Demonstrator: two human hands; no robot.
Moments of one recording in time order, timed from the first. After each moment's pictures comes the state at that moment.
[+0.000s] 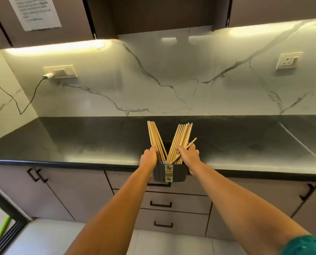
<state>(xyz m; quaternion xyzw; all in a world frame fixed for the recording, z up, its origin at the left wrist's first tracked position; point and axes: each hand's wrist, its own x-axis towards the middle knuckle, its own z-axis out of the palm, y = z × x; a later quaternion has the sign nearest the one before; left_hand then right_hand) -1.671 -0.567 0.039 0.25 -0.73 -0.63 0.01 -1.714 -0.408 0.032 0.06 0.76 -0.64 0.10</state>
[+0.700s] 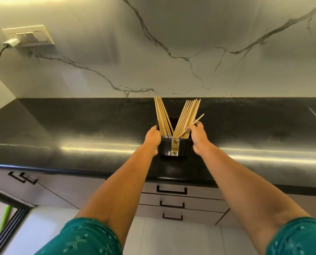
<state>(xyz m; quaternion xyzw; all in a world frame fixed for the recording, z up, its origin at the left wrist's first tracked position) -1.872 -0.658 0.008 0.24 -0.67 -0.70 -0.04 -1.916 -0.501 -0.008 0.12 0.66 -0.73 0.10</state>
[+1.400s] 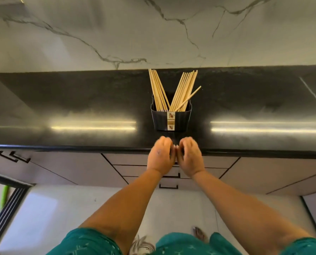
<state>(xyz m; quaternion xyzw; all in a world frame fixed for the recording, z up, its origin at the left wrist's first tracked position) -1.748 -0.626 -0.095 -0.05 -0.94 -0.29 0.16 -1.764 -0.491 -0.107 -0.18 0.90 -0.36 -0.16</state>
